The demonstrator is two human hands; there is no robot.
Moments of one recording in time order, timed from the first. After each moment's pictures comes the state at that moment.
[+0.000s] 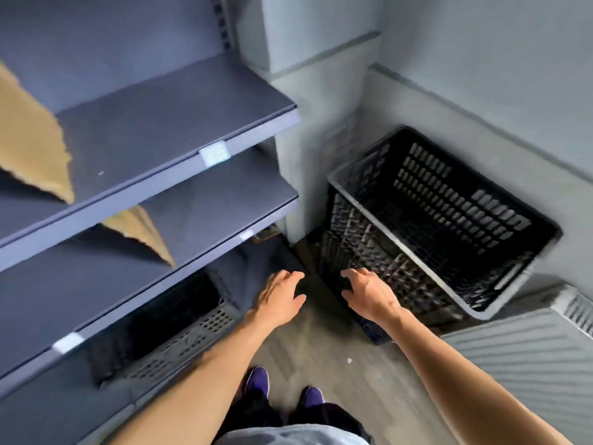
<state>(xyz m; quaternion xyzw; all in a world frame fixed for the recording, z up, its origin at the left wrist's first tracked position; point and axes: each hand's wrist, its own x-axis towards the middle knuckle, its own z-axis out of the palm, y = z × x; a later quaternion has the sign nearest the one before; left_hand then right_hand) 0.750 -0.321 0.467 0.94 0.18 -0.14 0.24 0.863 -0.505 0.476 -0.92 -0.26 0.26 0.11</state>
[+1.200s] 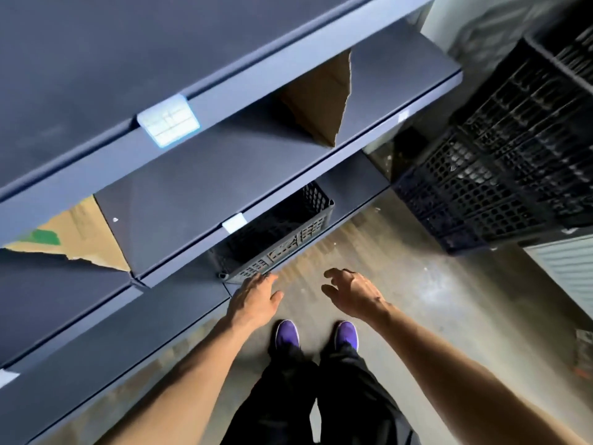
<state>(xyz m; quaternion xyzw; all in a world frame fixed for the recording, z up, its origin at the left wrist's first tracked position) 0.352 -0.045 0.354 0.89 0.27 -0.26 0.27 0.483 -0.224 0.363 -0.87 -0.23 0.41 0.11</state>
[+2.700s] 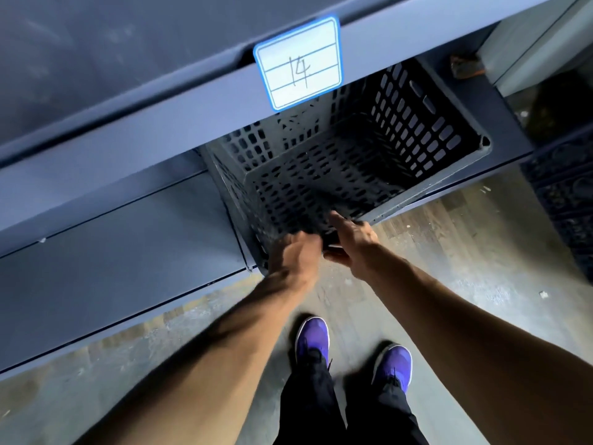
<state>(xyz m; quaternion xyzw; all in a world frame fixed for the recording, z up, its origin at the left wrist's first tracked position) 0.380 0.010 0.056 0.85 0.41 -0.20 0.25 0.473 -0.045 0.056 -0.71 0.18 0.52 0.44</state>
